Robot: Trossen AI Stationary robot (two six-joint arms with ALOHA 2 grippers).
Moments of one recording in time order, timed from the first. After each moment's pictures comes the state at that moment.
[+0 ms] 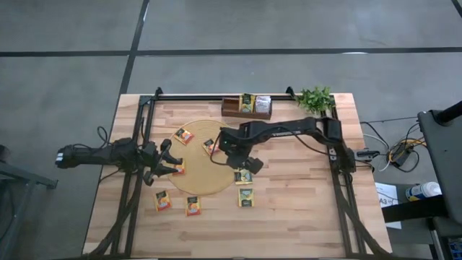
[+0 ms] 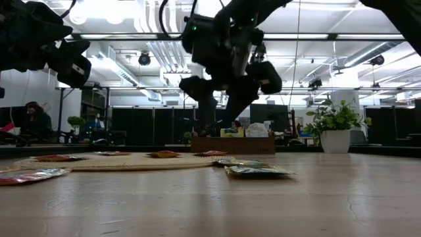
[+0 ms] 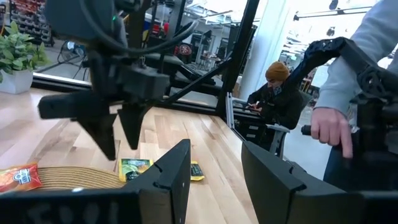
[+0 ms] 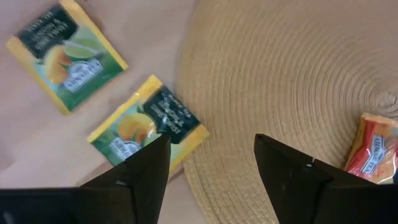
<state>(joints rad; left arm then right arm) -0.03 0.05 0.01 0.05 0.24 -0.27 -0.10 2.11 1.67 -0.85 -0.34 -0.94</state>
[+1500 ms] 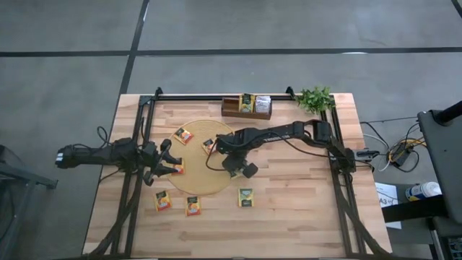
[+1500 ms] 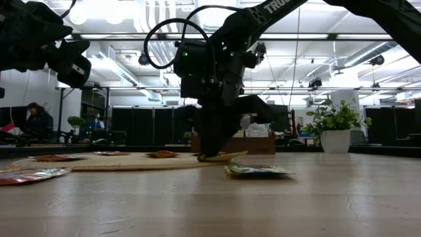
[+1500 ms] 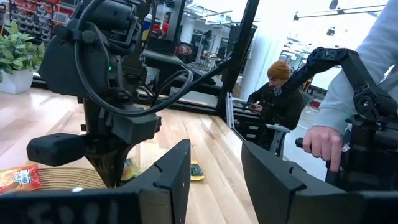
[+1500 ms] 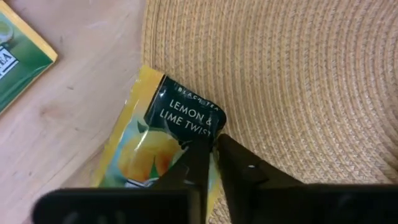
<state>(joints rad) -0.03 0.06 0.01 0.05 0.24 -0.27 -0.09 2.24 1.66 -0.75 -0.26 -0.84</state>
